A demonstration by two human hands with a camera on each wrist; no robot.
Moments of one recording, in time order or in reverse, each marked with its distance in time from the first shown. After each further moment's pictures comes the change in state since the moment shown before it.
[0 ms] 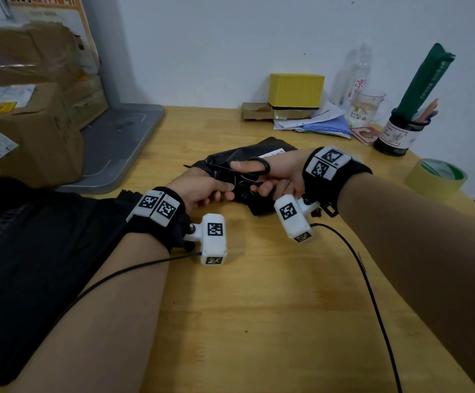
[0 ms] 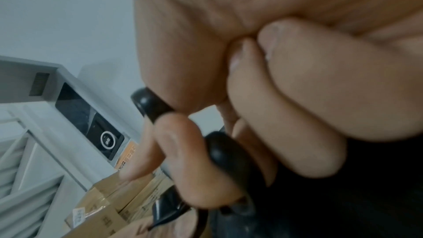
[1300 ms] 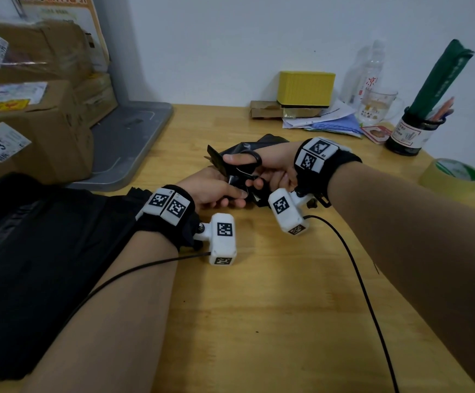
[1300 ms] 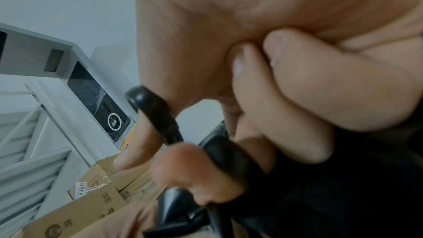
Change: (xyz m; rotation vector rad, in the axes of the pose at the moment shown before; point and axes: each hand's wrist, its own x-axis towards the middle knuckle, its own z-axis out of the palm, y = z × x) left_hand -0.002 0.000 -0.001 0.118 -0.095 0.010; right_hand 0.013 -0.021 0.007 -0.114 0.146 -0.088
